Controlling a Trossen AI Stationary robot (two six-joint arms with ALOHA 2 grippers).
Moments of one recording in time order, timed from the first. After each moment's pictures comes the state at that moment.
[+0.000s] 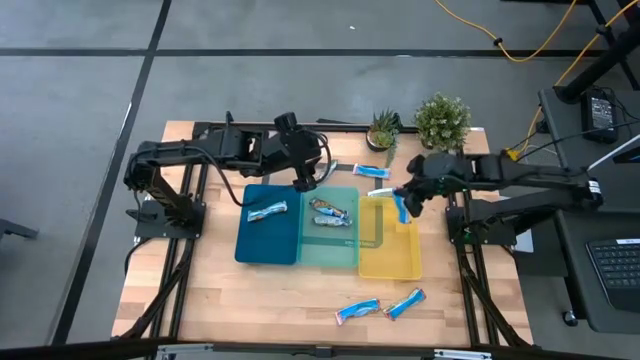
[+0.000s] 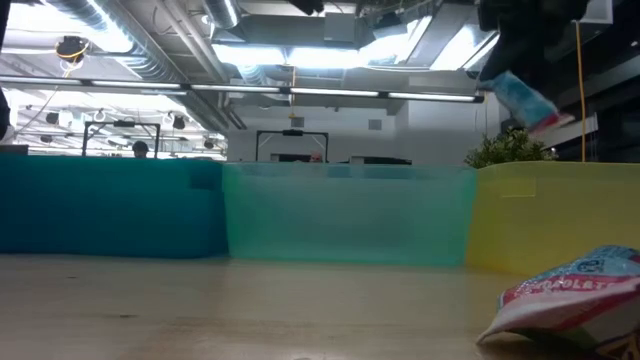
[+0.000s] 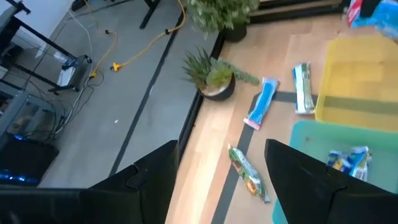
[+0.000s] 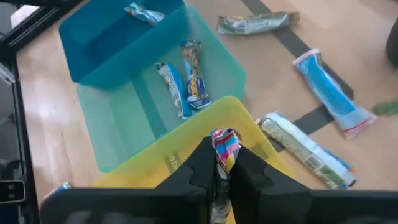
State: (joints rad) left arm 0.02 1.61 1.82 -0.95 -0.58 0.08; right arm -0.07 0.90 0.90 -0.81 0.06 0.56
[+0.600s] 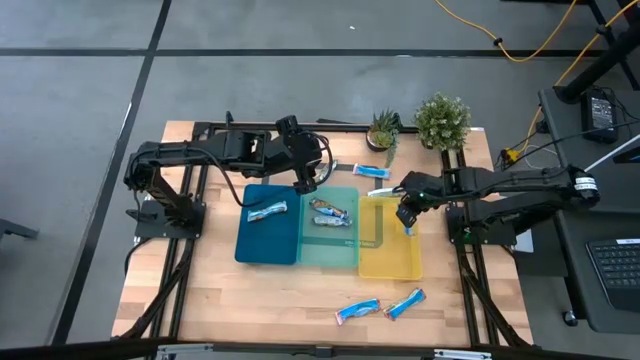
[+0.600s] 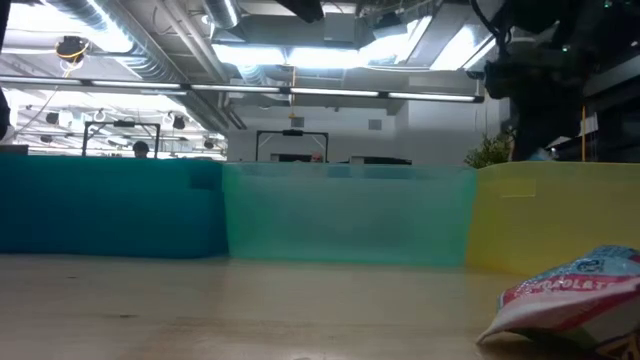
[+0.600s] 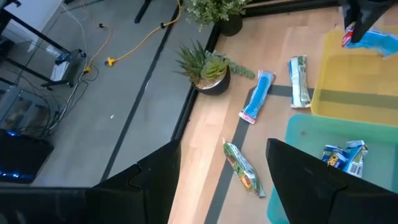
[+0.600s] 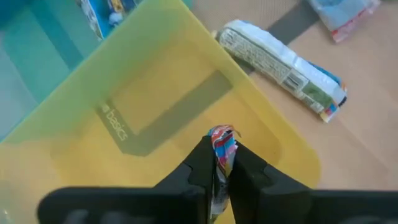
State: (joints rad) left arm 0.03 1.61 1.79 -0.94 -0.56 0.06; right arm -0.06 0.98 0.68 -0.80 0.08 0.68
